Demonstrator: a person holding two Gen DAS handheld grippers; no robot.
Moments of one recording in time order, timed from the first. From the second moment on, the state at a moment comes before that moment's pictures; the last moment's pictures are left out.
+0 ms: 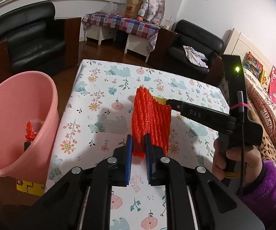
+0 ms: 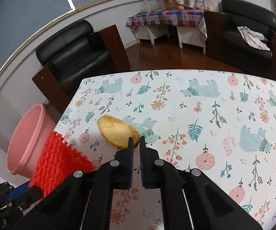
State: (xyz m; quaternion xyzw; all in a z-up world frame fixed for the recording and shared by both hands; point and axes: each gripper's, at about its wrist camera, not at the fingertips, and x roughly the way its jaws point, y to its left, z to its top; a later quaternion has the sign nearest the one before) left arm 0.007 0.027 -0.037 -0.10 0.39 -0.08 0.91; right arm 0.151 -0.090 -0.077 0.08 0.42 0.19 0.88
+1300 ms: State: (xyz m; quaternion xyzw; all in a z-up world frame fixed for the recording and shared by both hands) left arm -0.066 0.158 0.013 -0.18 0.29 0.09 0.93; right arm 0.052 0.033 0.056 0.02 0.31 0.35 0.88
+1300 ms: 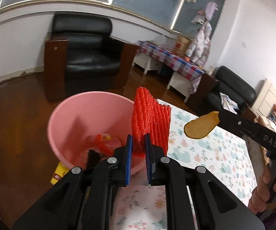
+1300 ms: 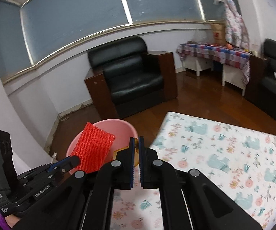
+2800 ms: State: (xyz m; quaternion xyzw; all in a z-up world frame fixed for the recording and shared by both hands) left arm -0.054 0.215 -0.023 -0.22 0.33 0.16 0.90; right arm 0.070 0.139 -0.007 -0.04 0.37 0.39 0.84
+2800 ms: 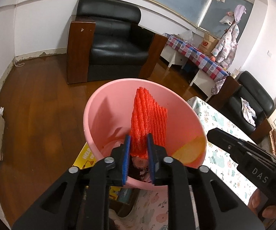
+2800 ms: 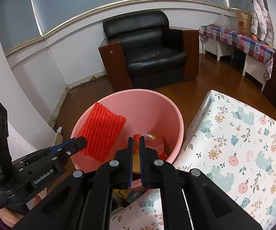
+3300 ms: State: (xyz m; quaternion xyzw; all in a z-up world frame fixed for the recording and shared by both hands) left arm -0.058 0.212 -0.018 -0.23 0.31 0.15 0.91; right arm 0.062 0.127 -0.003 -0.03 0.36 0.40 0.84
